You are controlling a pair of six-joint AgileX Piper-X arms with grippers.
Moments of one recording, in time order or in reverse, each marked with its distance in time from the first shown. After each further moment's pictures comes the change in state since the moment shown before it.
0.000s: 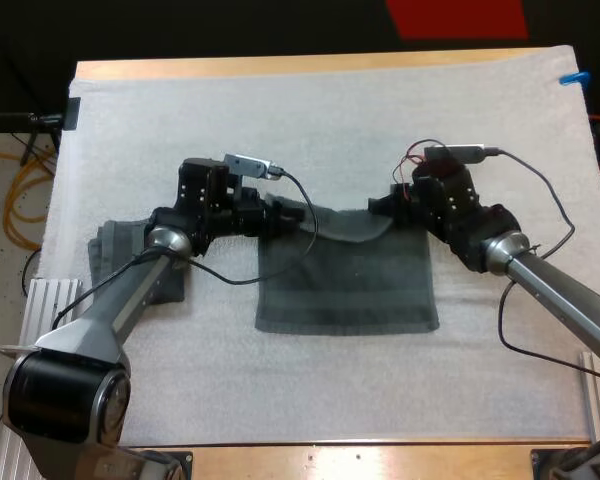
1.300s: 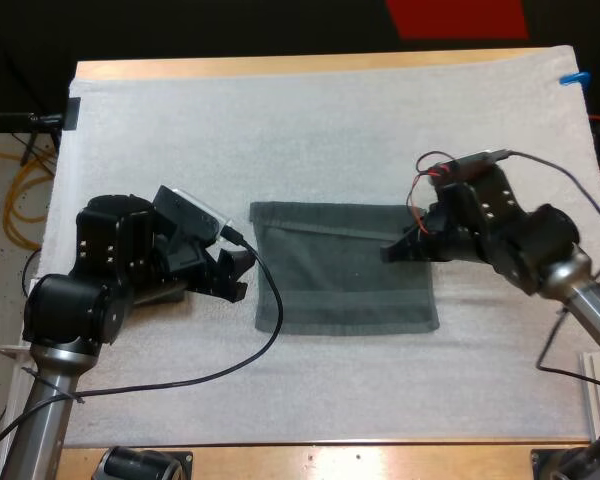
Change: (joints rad) left arm 0.000 -0.710 -0.086 0.763 -0.190 0.230; right arm 0.083 -0.299 -0.142 0.641 -0.203 -0.134
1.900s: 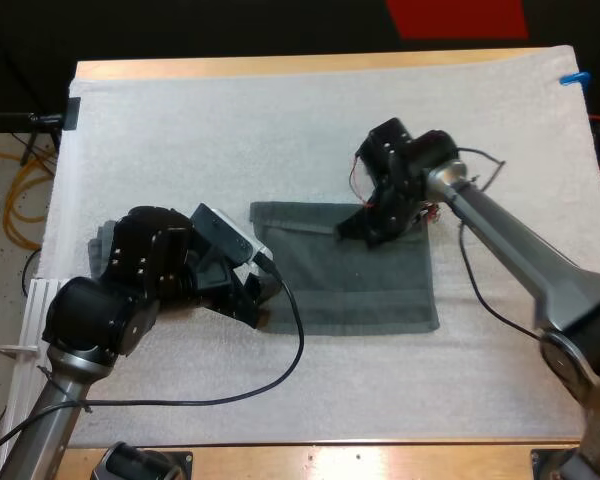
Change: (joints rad) left arm -0.159 0.000 0.002 0.034 -0.032 -0.015; right arm 0.000 0.620 -0.459 0.311 -0.120 -0.044
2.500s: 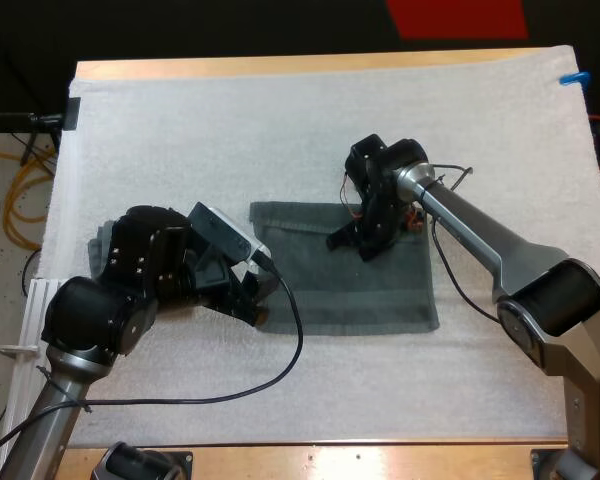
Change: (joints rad) left arm 0.000 0.000 0.000 0.000 -0.015 0.000; right arm 0.000 0.201 -0.071 -0.008 -0.004 -0.006
